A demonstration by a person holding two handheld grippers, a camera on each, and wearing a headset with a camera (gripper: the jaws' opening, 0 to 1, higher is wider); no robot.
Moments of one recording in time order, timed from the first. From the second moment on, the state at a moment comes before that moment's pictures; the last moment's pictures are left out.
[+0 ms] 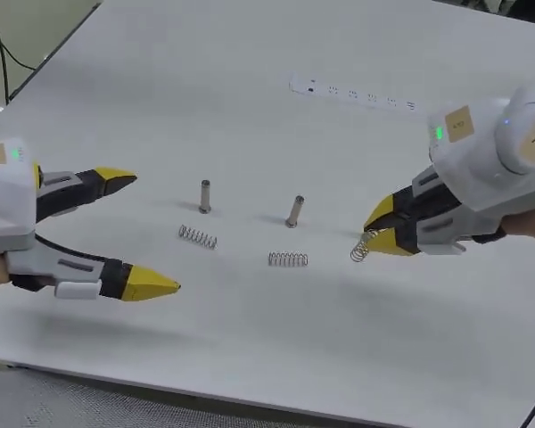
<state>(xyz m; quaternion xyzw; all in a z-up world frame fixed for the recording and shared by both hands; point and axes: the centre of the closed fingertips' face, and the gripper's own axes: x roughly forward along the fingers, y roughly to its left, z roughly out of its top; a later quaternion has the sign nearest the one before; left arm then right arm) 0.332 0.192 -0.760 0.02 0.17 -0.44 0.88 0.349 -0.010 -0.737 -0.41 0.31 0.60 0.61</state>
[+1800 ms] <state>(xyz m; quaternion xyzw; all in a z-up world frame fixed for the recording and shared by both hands) 0.326 0.213 -0.765 0.02 0.19 -0.41 0.89 0.441 -0.047 -0.758 -0.40 0.36 0.53 0.65</state>
